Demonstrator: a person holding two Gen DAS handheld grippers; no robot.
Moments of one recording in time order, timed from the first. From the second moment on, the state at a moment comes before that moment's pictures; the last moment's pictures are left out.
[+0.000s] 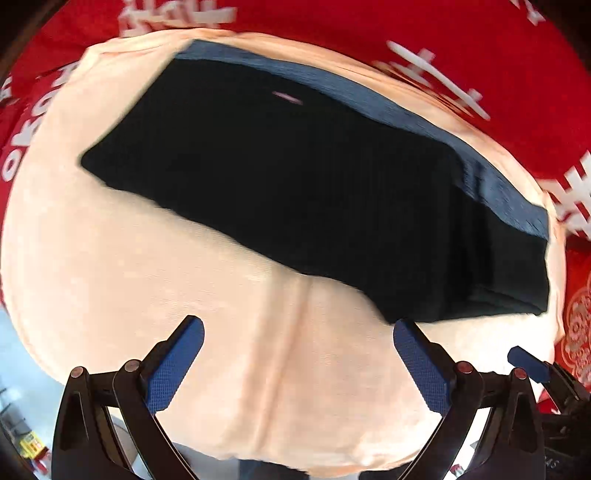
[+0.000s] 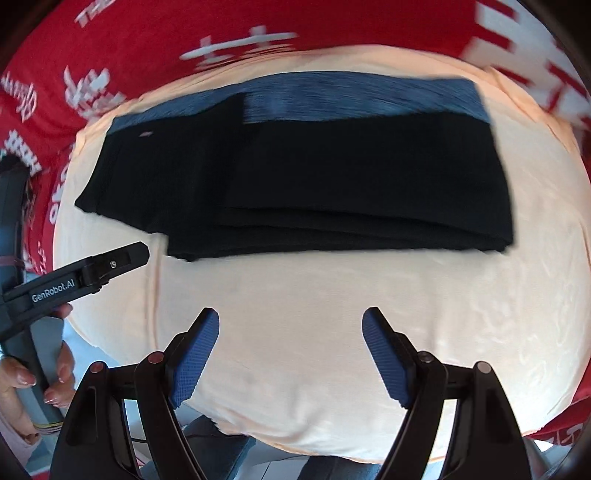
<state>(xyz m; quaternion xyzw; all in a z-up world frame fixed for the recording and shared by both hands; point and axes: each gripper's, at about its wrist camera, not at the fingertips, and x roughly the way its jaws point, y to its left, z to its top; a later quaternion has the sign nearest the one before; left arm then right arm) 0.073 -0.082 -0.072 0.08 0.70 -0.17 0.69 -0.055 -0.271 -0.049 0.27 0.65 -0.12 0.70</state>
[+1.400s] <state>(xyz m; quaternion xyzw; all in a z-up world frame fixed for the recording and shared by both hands) 0.170 0.013 -0.102 -0.09 0.68 -0.11 0.72 0.068 -0.183 -0.062 0.19 0.70 -0.02 0.68</state>
